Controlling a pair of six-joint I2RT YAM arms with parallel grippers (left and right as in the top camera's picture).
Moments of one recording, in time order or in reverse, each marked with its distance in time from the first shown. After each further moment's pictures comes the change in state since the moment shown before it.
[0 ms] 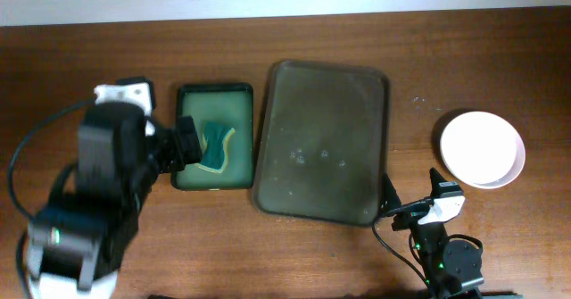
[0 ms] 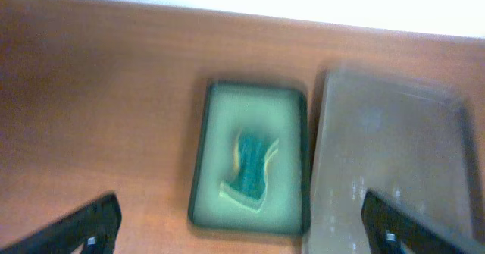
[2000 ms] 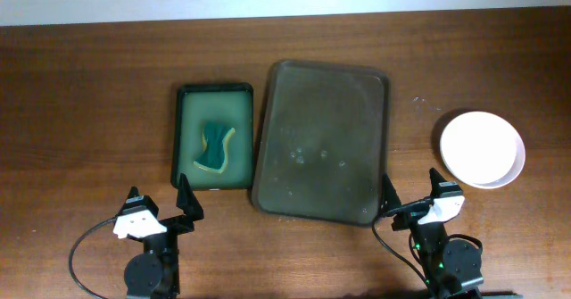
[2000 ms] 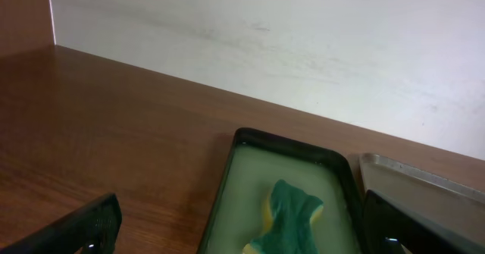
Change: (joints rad) left arm 0.106 -1.041 -1.385 0.961 -0.062 0.006; right arm 0.000 0.003 0.000 0.000 0.000 0.000
